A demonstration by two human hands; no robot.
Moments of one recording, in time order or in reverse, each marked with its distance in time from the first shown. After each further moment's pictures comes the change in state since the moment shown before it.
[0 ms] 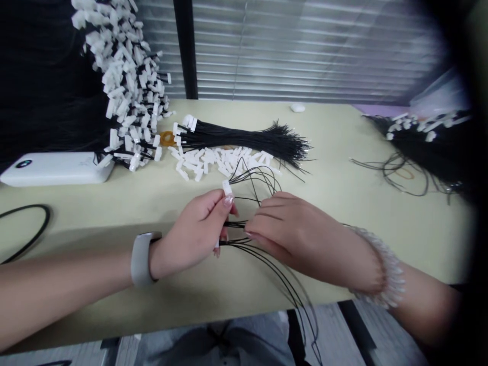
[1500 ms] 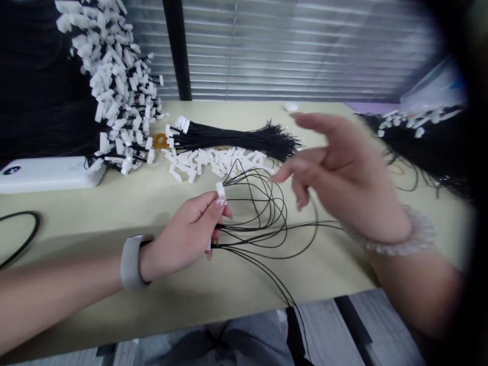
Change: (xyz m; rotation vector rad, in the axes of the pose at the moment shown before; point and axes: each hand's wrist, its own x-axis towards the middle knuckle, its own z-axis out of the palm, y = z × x) left_hand 0.000 -0.001 -0.001 -0.069 -0.032 -0.043; right_hand -0.008 0.036 -0.024 0.701 0.642 0.324
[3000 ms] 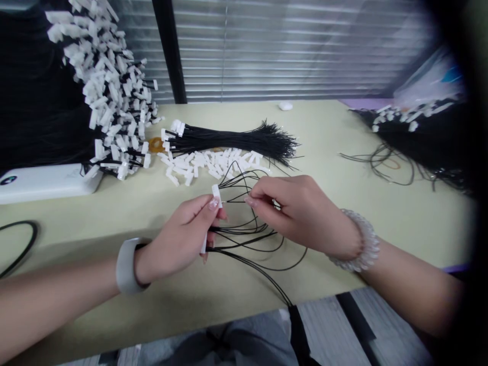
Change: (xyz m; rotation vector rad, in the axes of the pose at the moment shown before) left_hand -0.001 0.003 -0.002 -0.042 -0.025 -0.029; right_hand -0.012 -0.002 0.025 -0.627 -0.268 -0.178
